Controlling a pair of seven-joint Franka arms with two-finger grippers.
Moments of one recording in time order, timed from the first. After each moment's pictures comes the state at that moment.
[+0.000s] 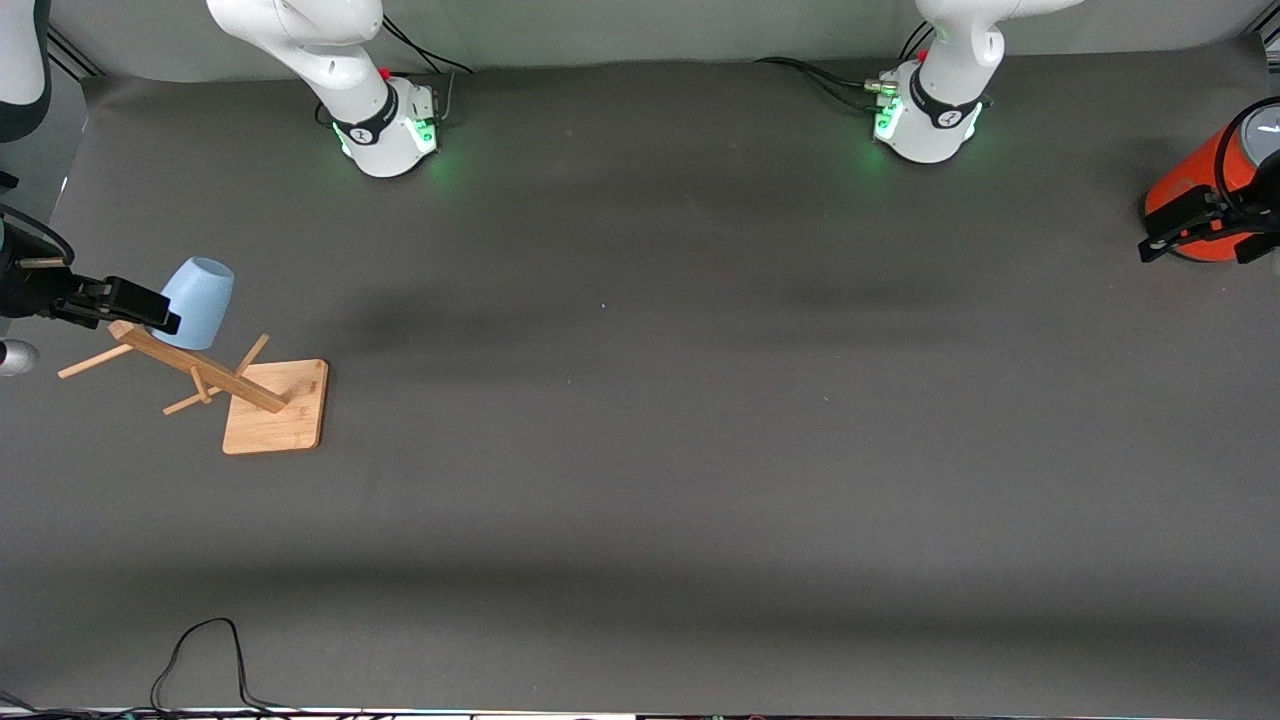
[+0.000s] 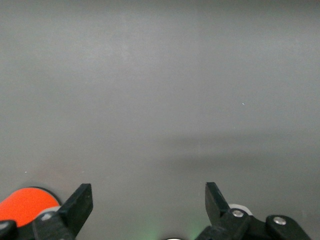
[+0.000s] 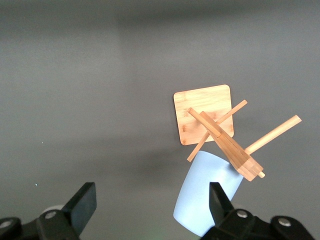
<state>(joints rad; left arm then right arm) 0.11 -0.08 -0.05 -1.67 -0.01 1.55 0.09 -0.10 0.09 0.06 -1.51 0.00 1.54 0.08</state>
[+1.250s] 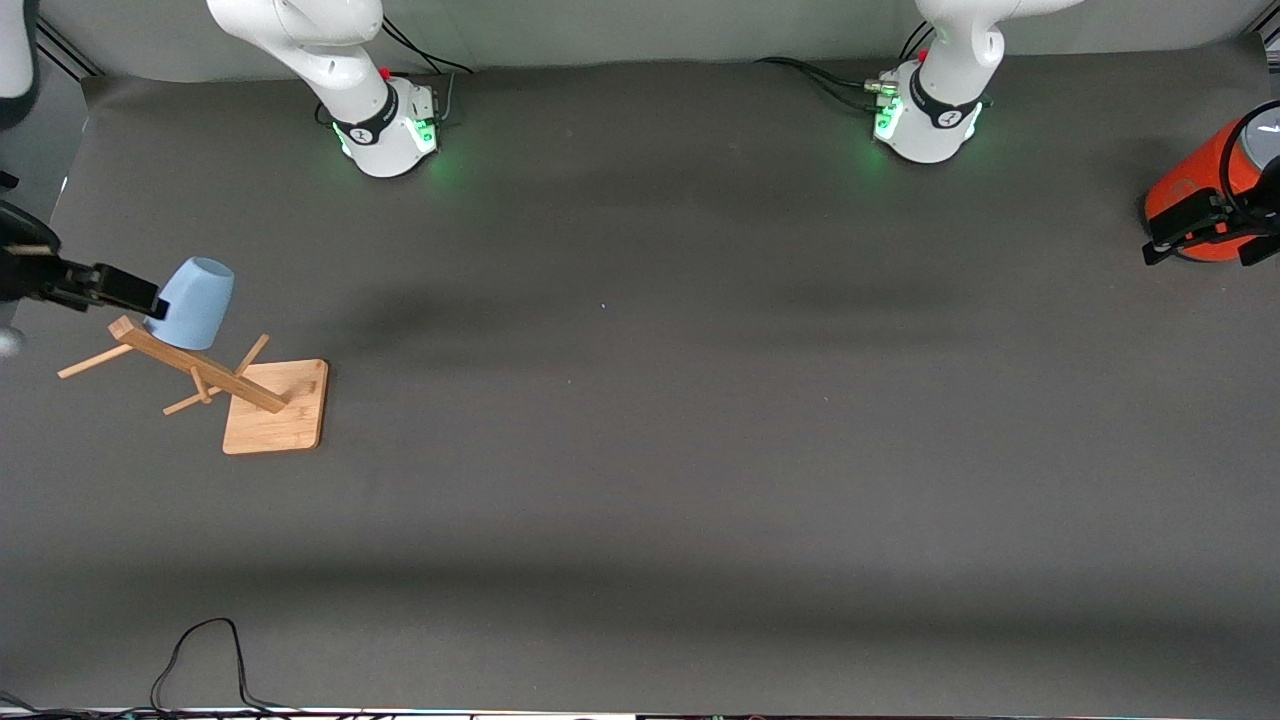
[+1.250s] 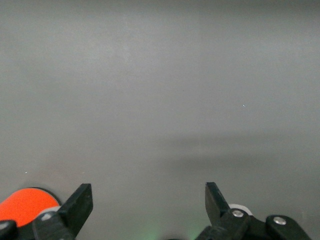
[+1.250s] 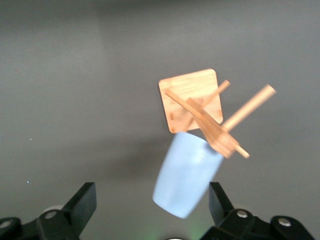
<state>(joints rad) 0.12 -0.07 -0.05 -1.66 -0.01 1.55 0.09 -0.11 -0.02 0.00 -1.64 0.00 1.54 0.08</state>
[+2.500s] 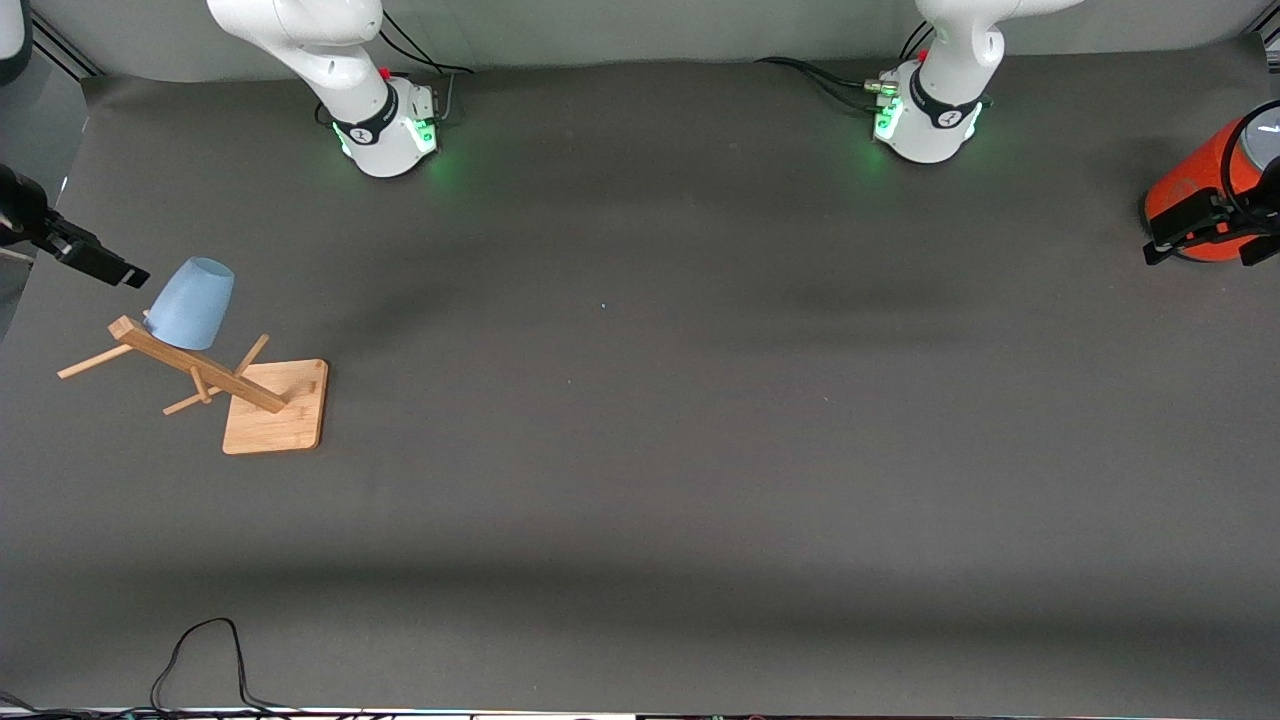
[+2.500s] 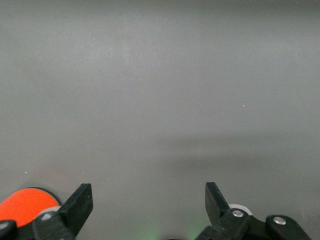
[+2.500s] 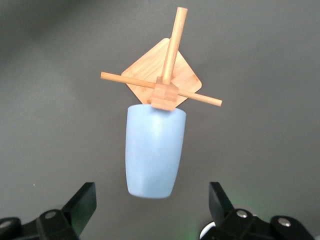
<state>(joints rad) 0.12 -0.07 -0.05 -1.66 -0.01 1.55 0.09 -0.11 -0.15 -0.07 -1.87 0.00 1.64 0.44</state>
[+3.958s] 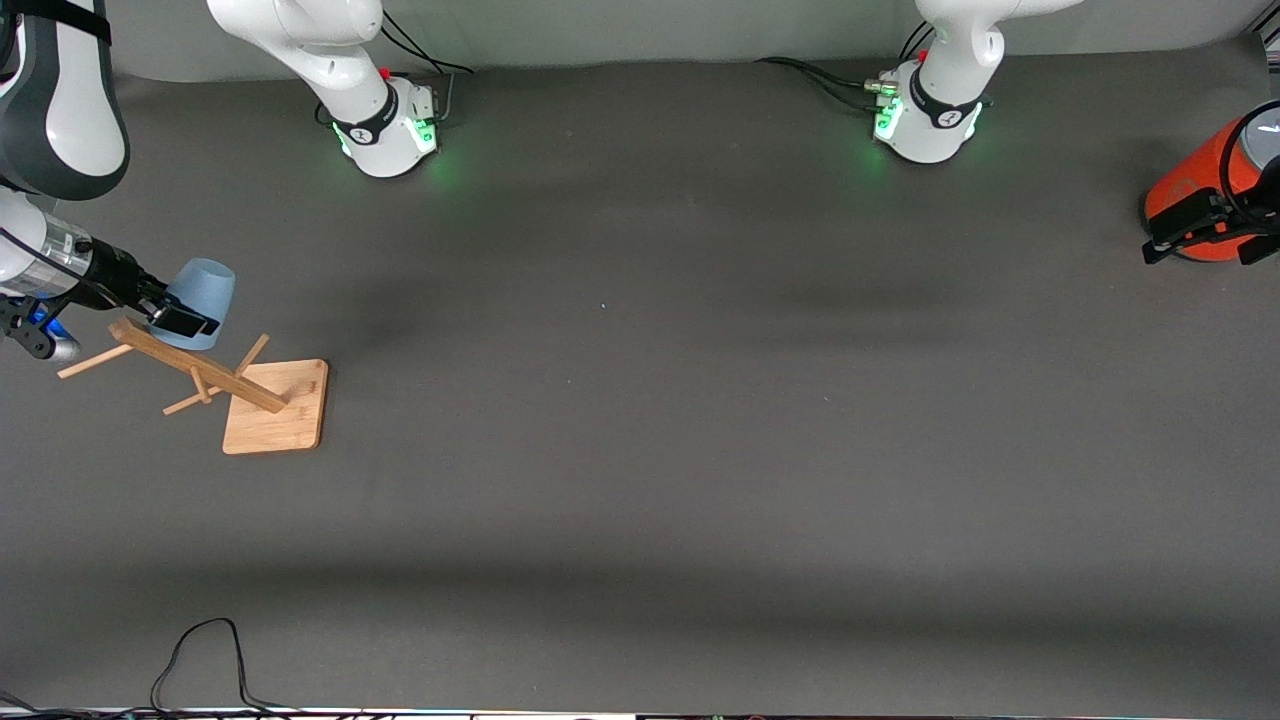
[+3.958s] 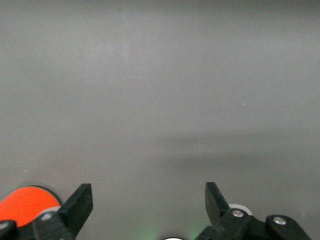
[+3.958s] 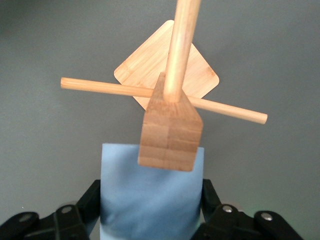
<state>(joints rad) 0.12 -0.07 -0.05 -1.66 -0.01 1.55 0.09 -0.11 -0.09 -0.09 -2.09 0.05 1.88 0.44</state>
